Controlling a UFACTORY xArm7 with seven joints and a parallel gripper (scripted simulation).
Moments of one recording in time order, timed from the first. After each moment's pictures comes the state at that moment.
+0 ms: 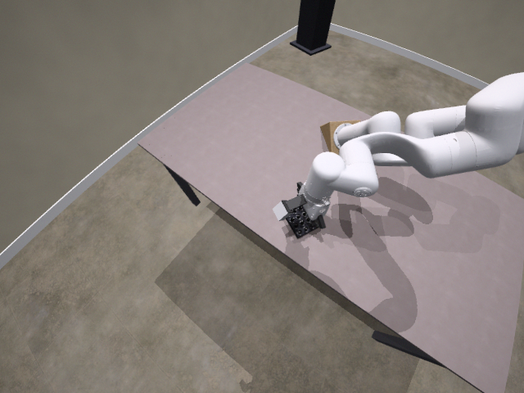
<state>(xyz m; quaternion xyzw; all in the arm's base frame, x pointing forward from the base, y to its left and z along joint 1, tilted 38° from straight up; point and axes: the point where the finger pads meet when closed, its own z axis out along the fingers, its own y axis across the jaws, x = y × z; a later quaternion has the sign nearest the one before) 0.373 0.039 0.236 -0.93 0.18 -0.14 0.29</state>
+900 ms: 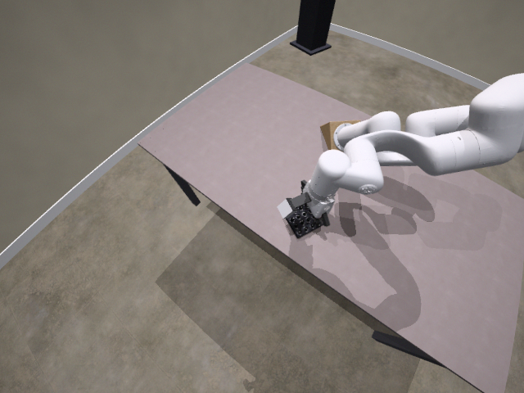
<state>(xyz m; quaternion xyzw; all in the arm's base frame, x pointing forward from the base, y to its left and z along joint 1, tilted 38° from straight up) 0.358 0.044 0.233 -0.93 0.18 -0.14 0.29</state>
